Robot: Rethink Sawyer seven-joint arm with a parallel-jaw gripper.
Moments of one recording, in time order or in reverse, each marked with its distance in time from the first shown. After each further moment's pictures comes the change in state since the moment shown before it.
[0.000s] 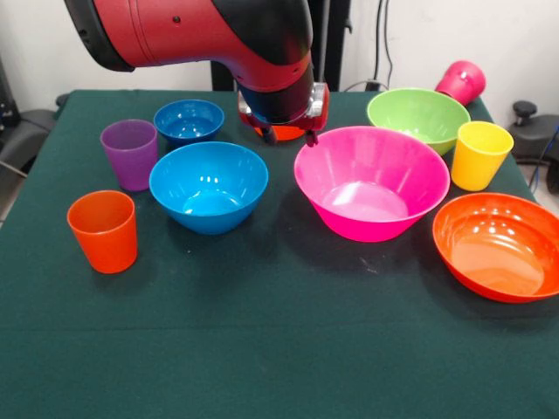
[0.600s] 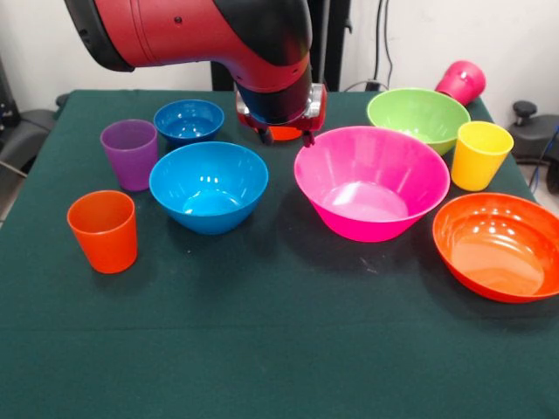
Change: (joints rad) arm 0.000 0.000 0.000 0.000 -0.014 0.000 0.000
